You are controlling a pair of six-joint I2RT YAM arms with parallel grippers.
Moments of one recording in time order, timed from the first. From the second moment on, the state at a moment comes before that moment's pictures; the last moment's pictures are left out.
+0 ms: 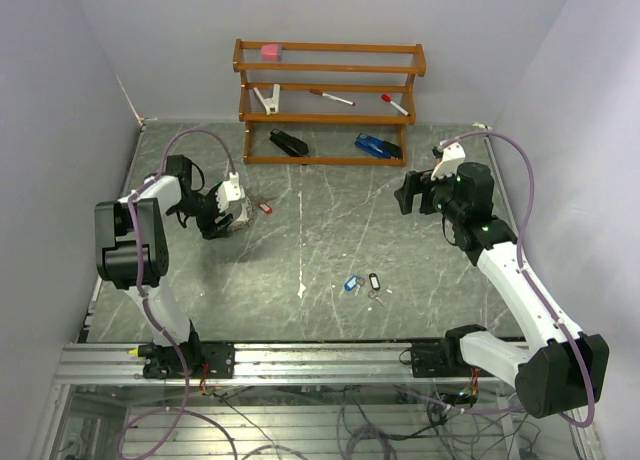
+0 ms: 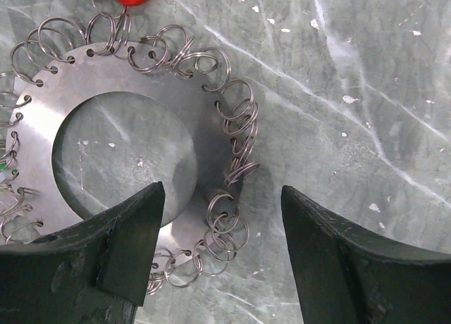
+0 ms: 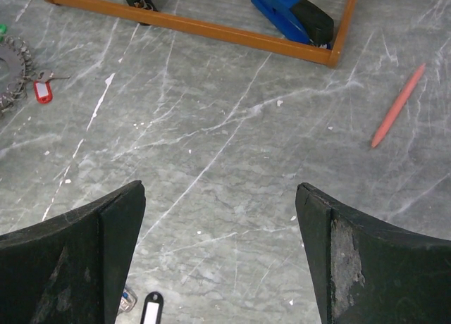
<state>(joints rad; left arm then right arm) 0.08 1.82 1.15 -0.68 0.66 1.33 0.21 1.07 0.86 -0.18 -0.16 0.03</state>
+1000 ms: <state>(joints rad) 0.01 1.87 1.20 -0.75 0.56 1.37 0.21 1.11 0.88 -0.19 -0.19 0.05</state>
